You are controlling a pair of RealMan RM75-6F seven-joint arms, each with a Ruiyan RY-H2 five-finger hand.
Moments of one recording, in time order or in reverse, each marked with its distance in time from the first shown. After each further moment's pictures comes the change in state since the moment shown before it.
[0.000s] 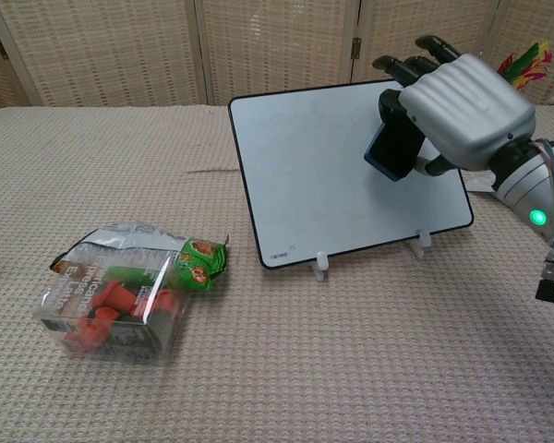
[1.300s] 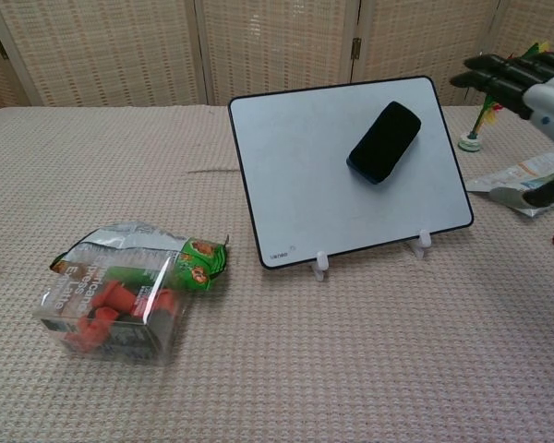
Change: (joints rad) left arm 0.001 -0.017 -0.017 0.011 -0.035 0.003 0.049; right arm -0.252 0.369 -0.203 -0.511 0.053 0.145 0.170
